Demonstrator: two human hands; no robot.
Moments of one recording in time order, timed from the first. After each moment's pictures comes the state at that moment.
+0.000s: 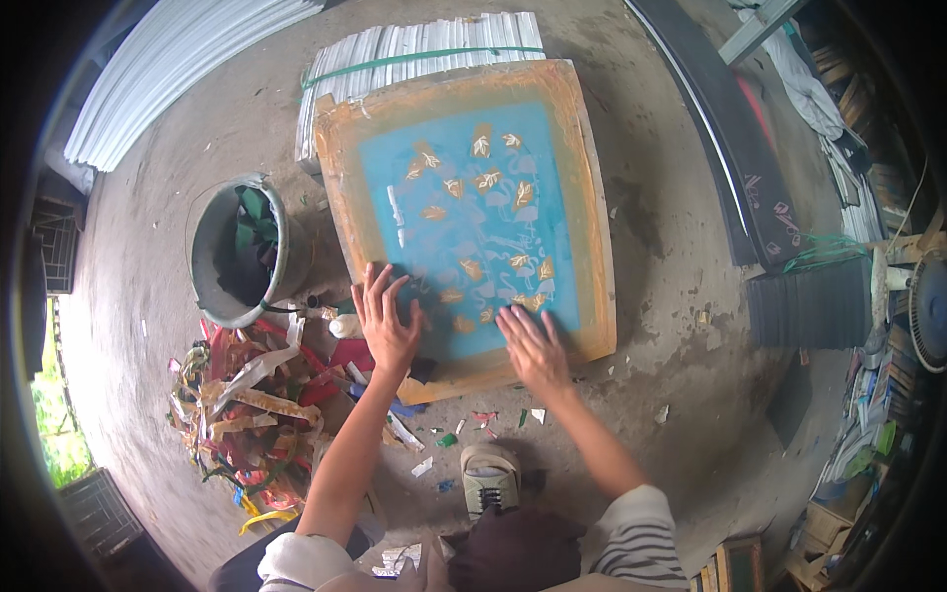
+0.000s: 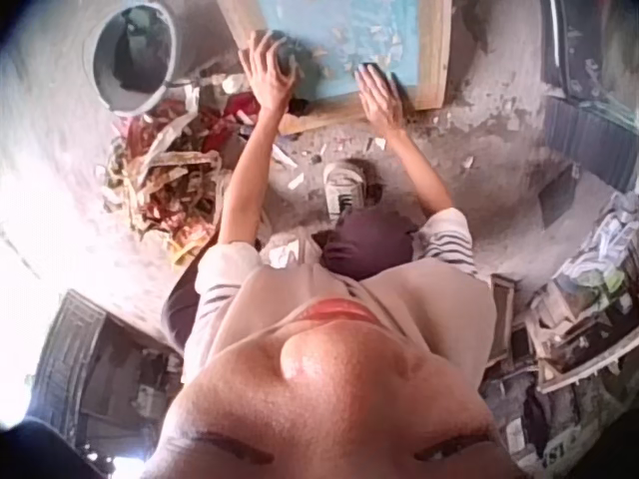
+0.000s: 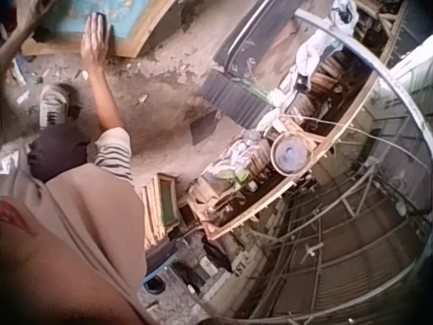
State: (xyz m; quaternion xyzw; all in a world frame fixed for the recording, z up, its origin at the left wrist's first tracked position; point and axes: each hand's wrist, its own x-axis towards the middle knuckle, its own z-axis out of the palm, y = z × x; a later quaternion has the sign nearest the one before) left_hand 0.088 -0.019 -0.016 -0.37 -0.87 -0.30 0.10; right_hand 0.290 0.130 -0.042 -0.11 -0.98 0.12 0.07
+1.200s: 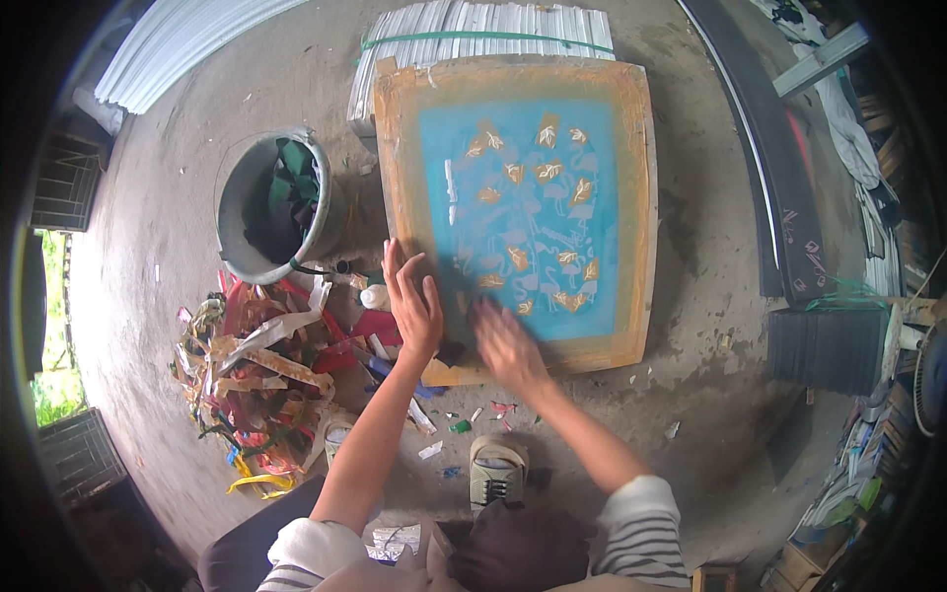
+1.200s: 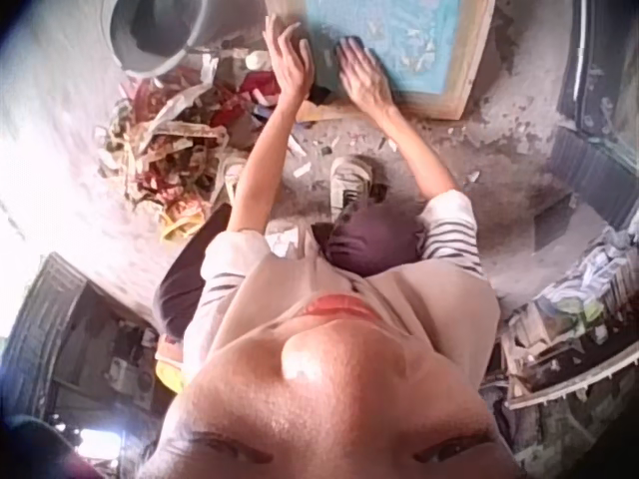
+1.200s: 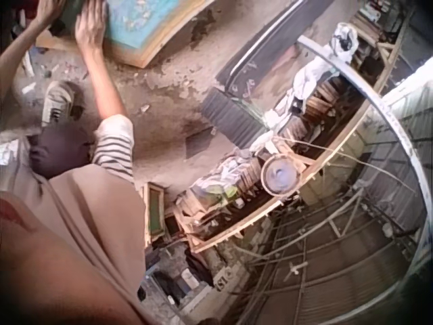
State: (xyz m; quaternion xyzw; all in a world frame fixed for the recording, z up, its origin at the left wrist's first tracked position) left_hand 0.089 -0.020 -0.017 -0.29 -0.85 -0.43 0.11; right_hand 0.240 0.089 -0.048 0.02 -0.98 0.17 0.10
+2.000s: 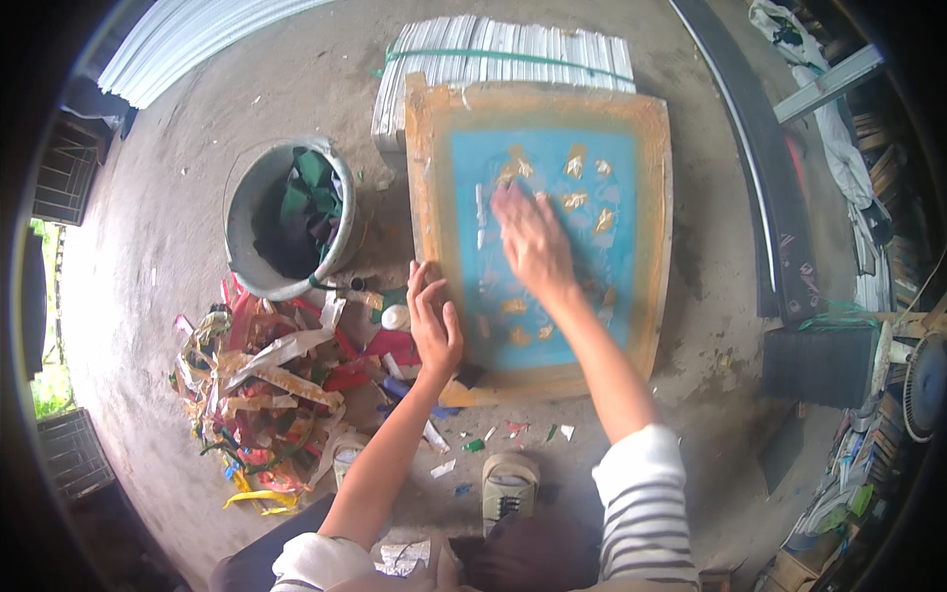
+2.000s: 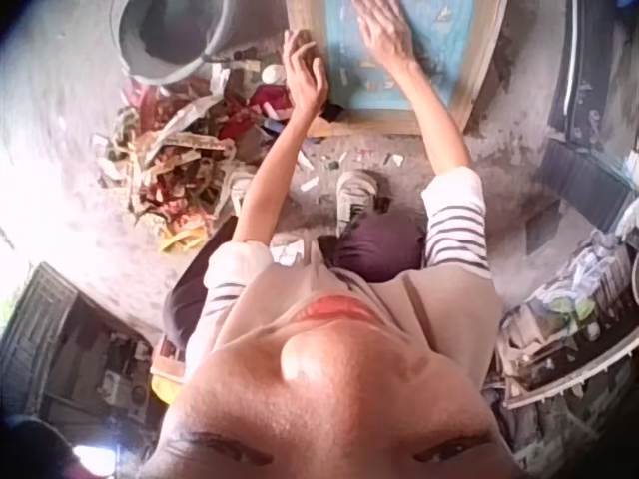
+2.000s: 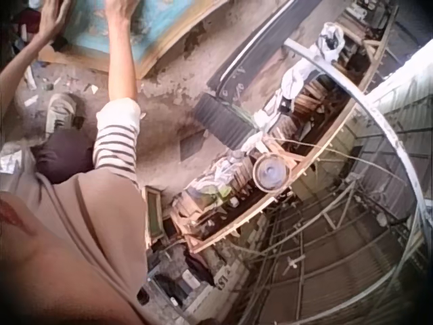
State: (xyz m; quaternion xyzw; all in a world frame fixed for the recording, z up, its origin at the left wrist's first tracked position) left_hand 0.082 -0.033 -0.020 -0.27 -0.80 -0.53 0.08; right_hand 0.082 0.171 0.004 -0.03 -0.96 0.10 0.25
